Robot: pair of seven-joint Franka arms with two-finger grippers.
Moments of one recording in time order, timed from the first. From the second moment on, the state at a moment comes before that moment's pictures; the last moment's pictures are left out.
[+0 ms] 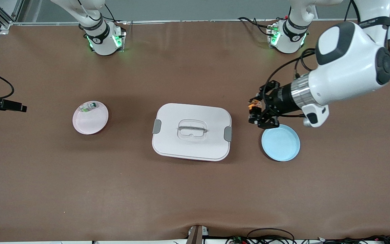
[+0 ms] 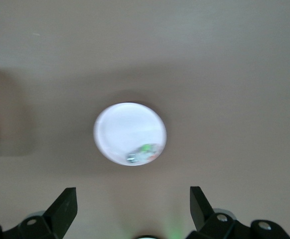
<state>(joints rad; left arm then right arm) -0.13 0.26 -0.29 -1.52 -0.51 1.90 -1.77 -0.23 0.23 0.02 -1.49 0.12 1.47 -0.07</state>
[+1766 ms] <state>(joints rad) -0.45 0.32 -0.40 -1.48 -0.40 2.27 -2.13 0.24 -0.22 0.07 -2.04 0.96 2.11 0.19</state>
